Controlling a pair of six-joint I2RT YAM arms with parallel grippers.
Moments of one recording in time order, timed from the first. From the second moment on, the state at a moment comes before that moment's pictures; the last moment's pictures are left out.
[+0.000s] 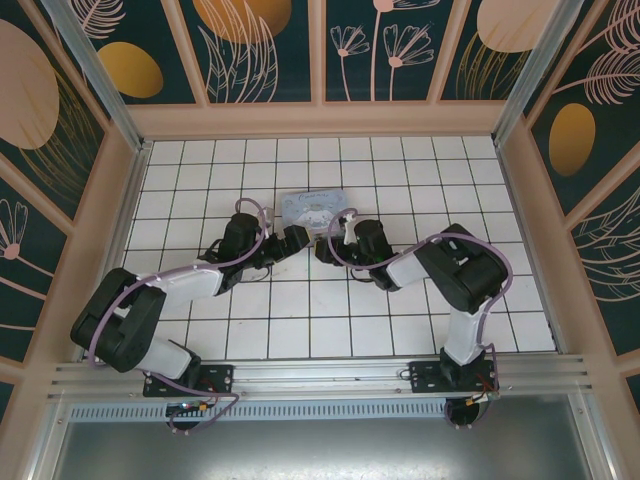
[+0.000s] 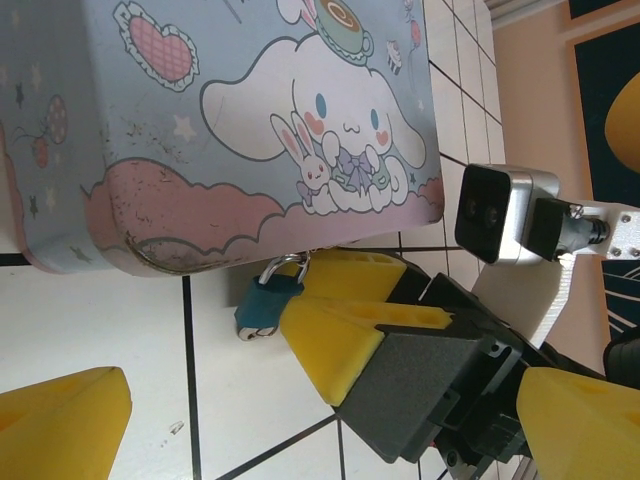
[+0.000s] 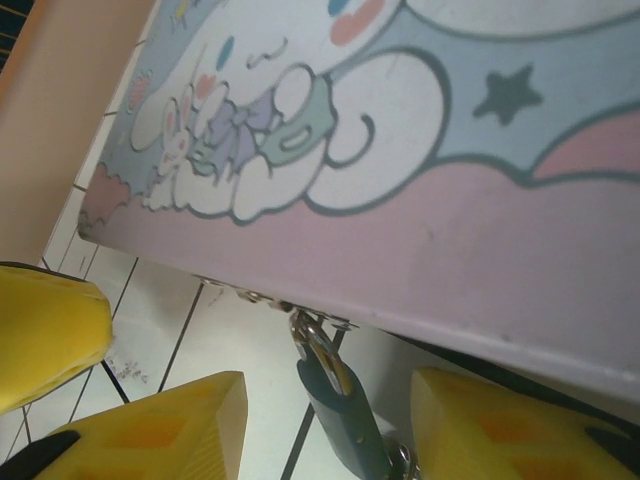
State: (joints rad) left arm -0.52 1.47 0.59 0.33 0.38 -0.94; right arm 0.65 1.88 0.65 0.73 -0.35 0.64
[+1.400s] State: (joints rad) left arm -0.52 1.51 0.45 0.54 0.46 -0.90; right arm 0.62 1.92 0.68 0.84 -0.52 0.80
